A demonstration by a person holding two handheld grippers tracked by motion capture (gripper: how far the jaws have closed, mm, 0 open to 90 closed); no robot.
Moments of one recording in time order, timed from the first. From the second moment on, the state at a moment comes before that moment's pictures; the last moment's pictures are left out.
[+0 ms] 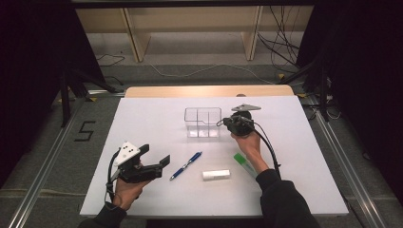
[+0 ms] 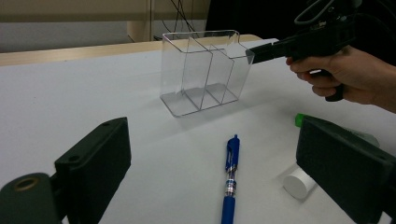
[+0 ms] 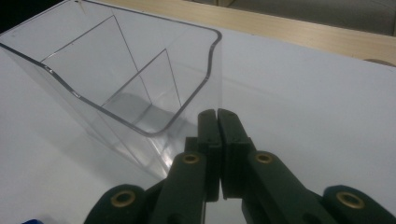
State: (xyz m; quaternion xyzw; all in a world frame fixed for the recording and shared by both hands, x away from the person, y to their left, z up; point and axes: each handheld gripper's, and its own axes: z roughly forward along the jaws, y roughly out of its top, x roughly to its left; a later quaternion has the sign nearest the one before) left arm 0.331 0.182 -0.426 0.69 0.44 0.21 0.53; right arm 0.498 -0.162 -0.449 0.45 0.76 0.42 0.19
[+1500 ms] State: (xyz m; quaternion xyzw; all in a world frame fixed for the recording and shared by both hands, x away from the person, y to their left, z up) left arm 0.348 0.166 -0.434 0.77 0.44 0.15 0.44; right arm 0.418 -0.202 -0.398 0.38 0.77 0.48 0.17
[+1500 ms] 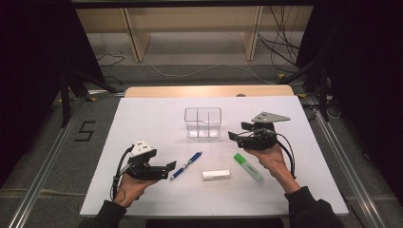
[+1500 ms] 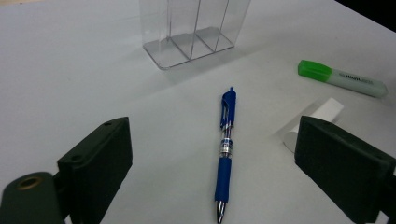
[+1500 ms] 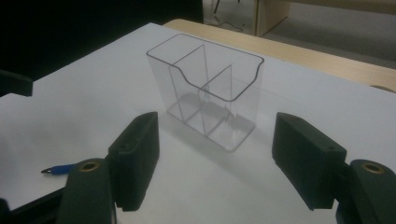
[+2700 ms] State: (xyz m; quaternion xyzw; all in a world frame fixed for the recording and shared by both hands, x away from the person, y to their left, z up) left arm 0.375 0.121 -0.441 0.87 0.38 0.10 0.30; right arm 0.383 -0.194 -0.406 0.34 0.80 0.48 0.15
